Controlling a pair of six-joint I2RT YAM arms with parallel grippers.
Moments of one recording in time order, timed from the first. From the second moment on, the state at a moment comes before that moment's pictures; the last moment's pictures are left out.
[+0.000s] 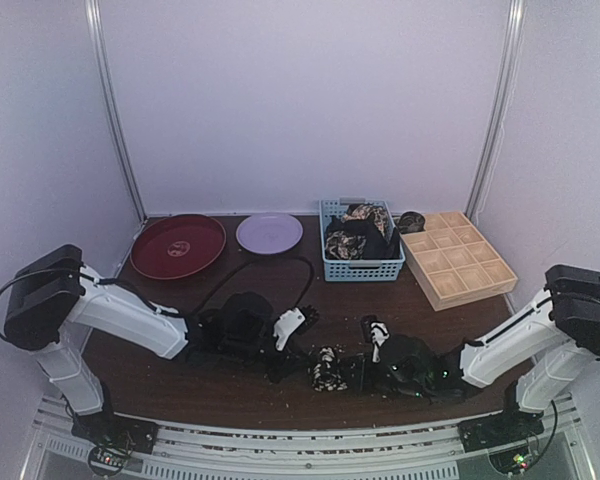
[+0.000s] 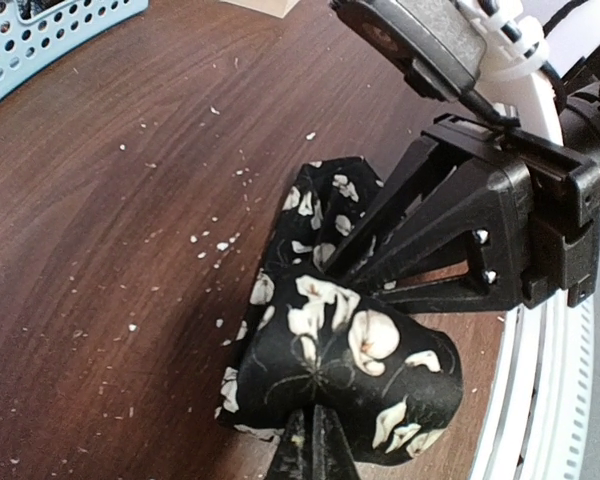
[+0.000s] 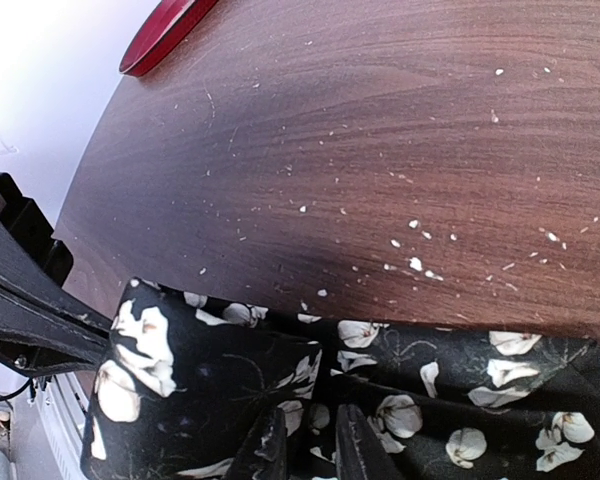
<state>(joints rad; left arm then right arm) -1.11 1.69 0.75 0.32 0.22 -0.23 1.20 1.56 0.40 0.55 0.26 0.95</state>
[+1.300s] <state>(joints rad) -1.16 1.85 0.95 0.29 0.21 -0.25 1.20 1.40 0.36 0.48 0.31 0.99</state>
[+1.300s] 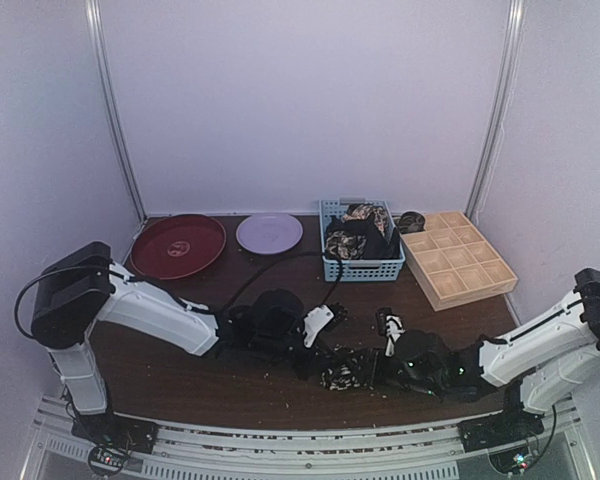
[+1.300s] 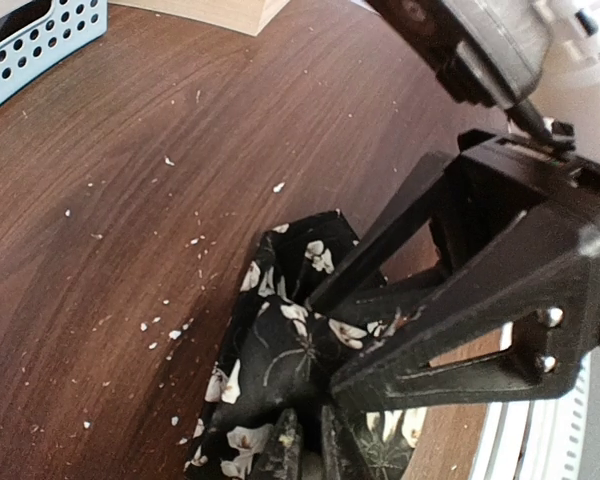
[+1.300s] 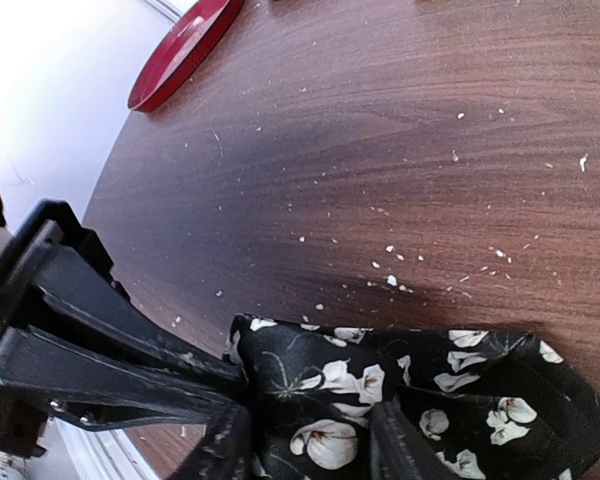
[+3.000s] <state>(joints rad) -1.09 1.91 0.82 0.51 0.30 -0.47 1.20 1.41 0.27 0.53 0.36 0.99</state>
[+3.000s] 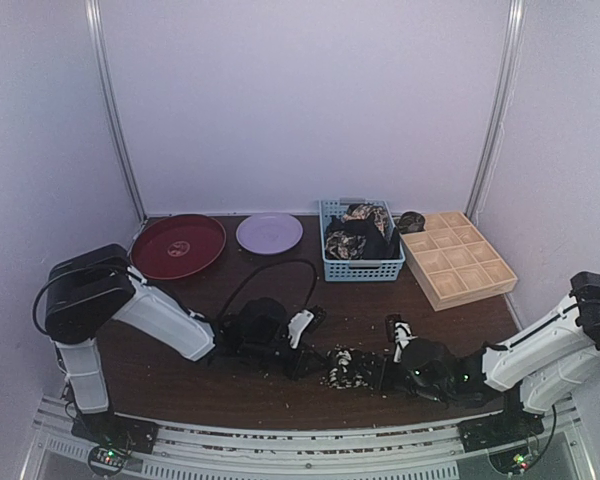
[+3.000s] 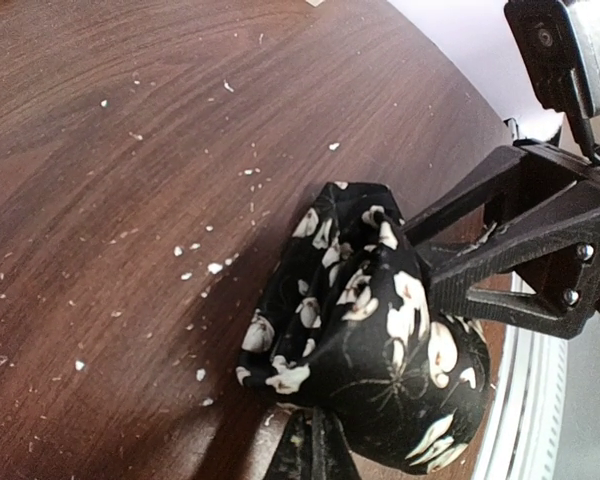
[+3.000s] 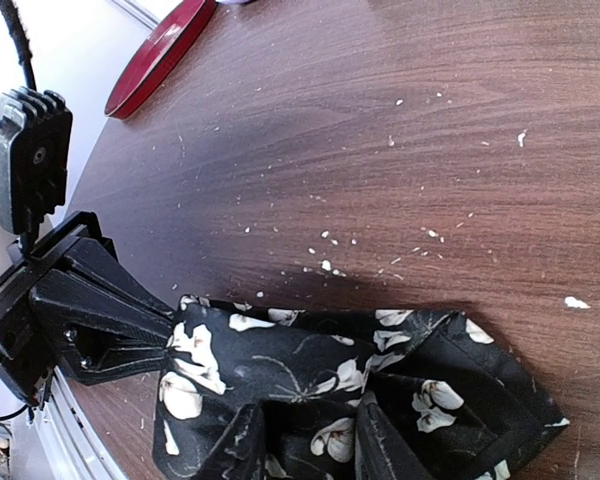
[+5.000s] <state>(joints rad) -1.15 2.00 1.14 0.27 0.29 -0.43 1.20 1.17 0.21 0.23 0.50 1.02</state>
